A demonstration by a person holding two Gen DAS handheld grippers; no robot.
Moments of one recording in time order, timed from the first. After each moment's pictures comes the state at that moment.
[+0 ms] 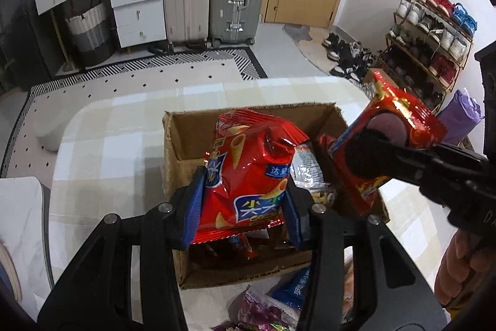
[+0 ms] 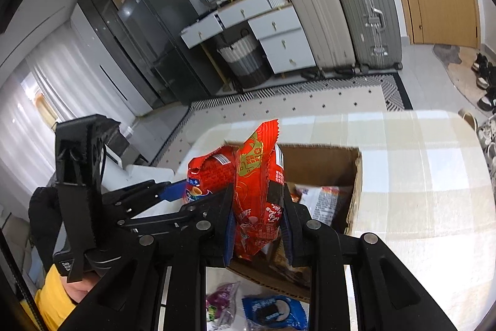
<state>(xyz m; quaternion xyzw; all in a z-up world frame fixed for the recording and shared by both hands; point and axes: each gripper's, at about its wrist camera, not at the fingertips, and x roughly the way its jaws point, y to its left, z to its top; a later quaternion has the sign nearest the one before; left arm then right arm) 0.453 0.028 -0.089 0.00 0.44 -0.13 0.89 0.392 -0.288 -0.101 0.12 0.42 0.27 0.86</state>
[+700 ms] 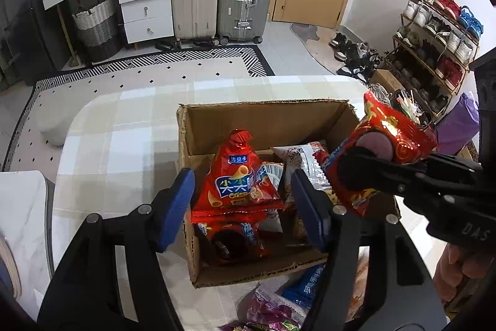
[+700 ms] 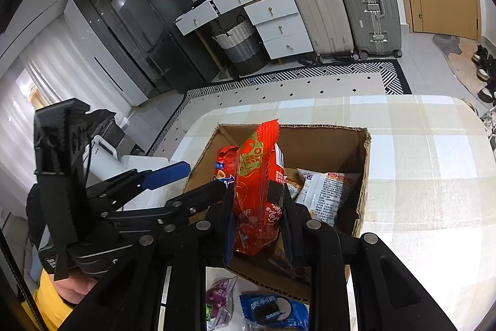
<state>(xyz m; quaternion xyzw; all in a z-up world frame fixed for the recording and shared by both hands) 0.471 0.040 -0.102 0.00 0.44 -0.11 0.89 0.398 -0.279 -0.120 0.12 0.44 0.26 0.85</state>
